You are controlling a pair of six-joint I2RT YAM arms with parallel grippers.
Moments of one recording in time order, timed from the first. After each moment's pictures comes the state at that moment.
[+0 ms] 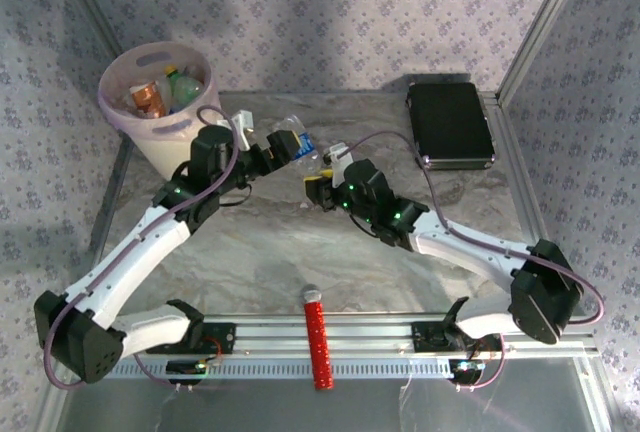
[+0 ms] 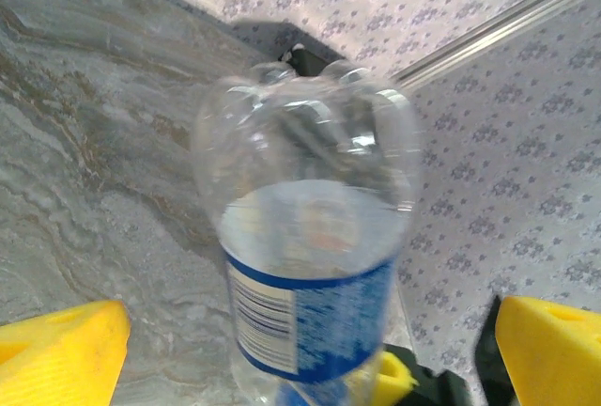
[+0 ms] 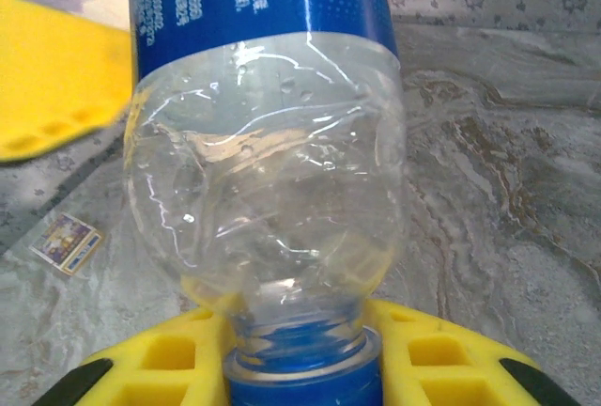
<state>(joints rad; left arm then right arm) -0.56 1.15 1.06 -0.25 0.18 -0.88 0.86 1.33 0.92 0.07 0.06 0.35</state>
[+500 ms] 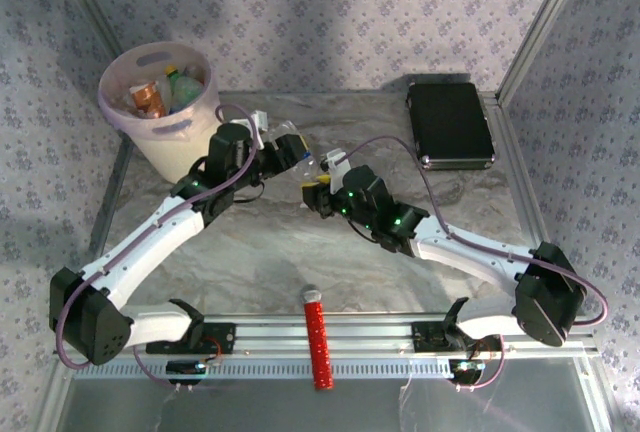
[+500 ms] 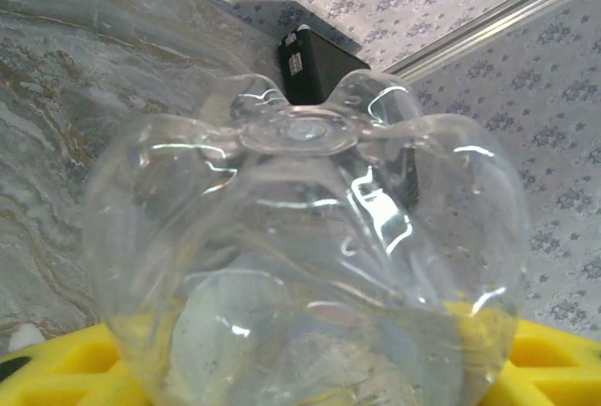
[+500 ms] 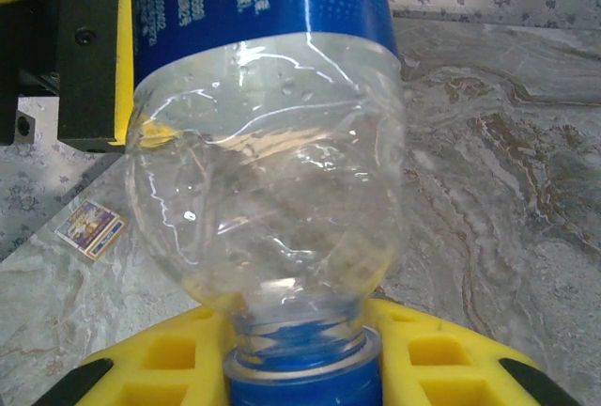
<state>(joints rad) -0.59 1.24 1.07 -0.19 0.17 -0.89 0.89 1.32 0.89 0.09 0.06 0.35</state>
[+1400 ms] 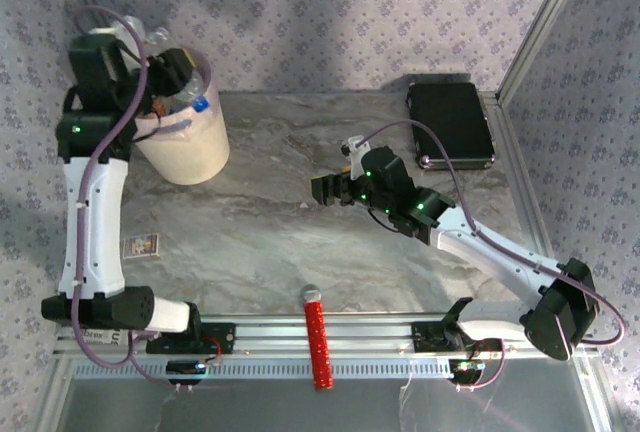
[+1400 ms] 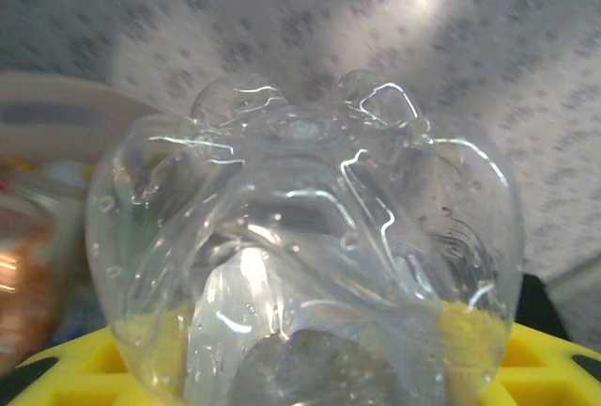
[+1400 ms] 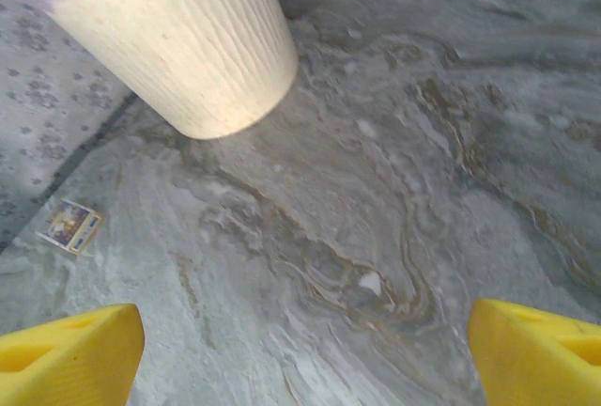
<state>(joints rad) -0.02 1.41 1.97 -0.86 0.14 -0.38 0.77 1.24 1.00 -0.24 -0.01 0.39</state>
